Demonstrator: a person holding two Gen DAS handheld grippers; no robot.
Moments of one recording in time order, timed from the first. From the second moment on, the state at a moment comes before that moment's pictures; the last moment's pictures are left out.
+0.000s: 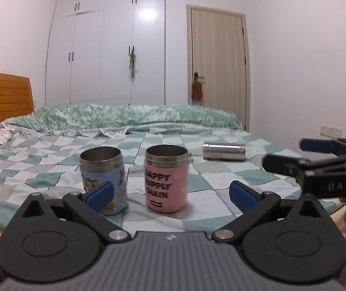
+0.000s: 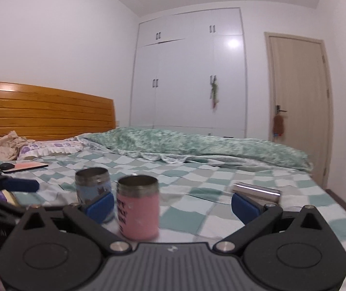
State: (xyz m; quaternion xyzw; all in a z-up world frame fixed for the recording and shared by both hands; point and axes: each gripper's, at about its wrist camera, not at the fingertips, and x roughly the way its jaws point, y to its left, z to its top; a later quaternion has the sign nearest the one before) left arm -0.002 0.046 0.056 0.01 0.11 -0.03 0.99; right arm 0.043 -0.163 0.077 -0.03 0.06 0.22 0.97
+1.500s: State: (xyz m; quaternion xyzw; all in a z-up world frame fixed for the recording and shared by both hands) left arm -0.019 0.008 0.008 0.02 0.05 0.00 1.00; right arm -0.010 -0.219 0.024 -0.03 0.03 0.13 0.99
